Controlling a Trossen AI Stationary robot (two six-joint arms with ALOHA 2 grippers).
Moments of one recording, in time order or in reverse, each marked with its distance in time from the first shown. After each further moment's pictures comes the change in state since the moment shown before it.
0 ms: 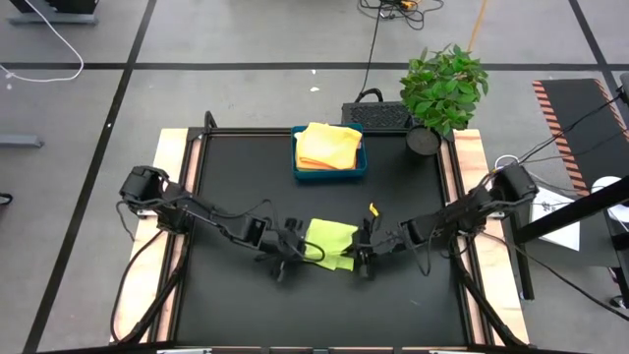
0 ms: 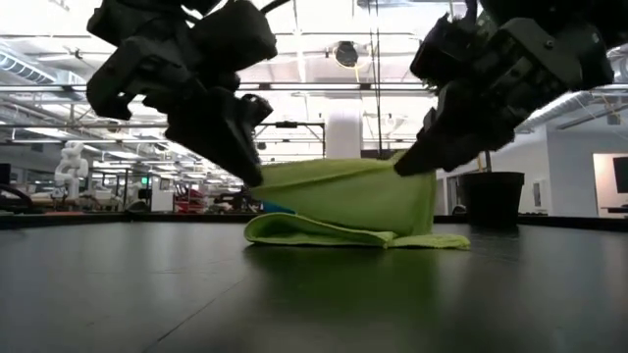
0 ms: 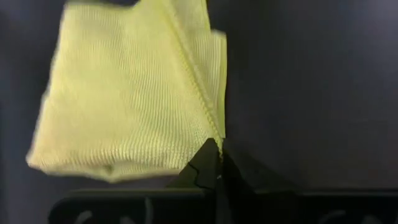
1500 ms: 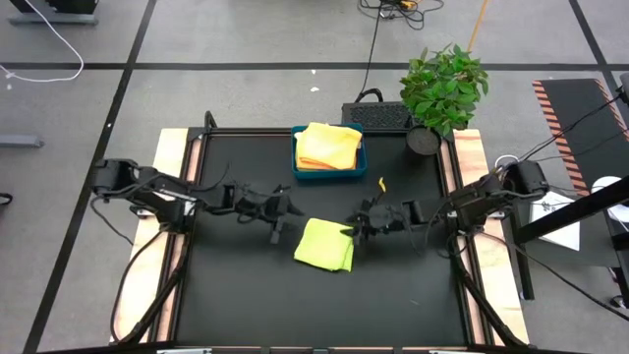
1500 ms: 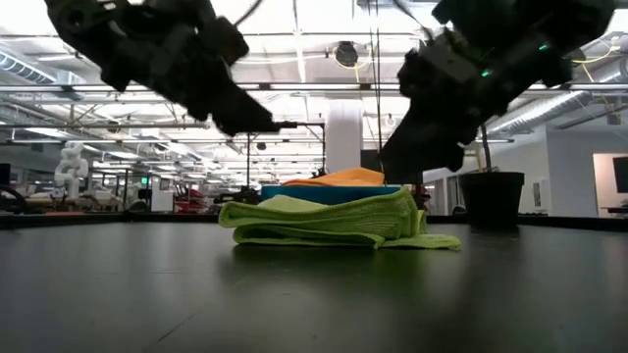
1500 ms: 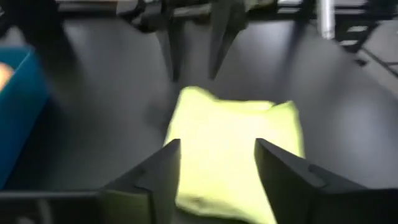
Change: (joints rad) left arm 0.309 -0.285 -0.359 0.579 0.243 -0.065; right arm -0.186 -0.115 0.001 -0.146 0.030 0.203
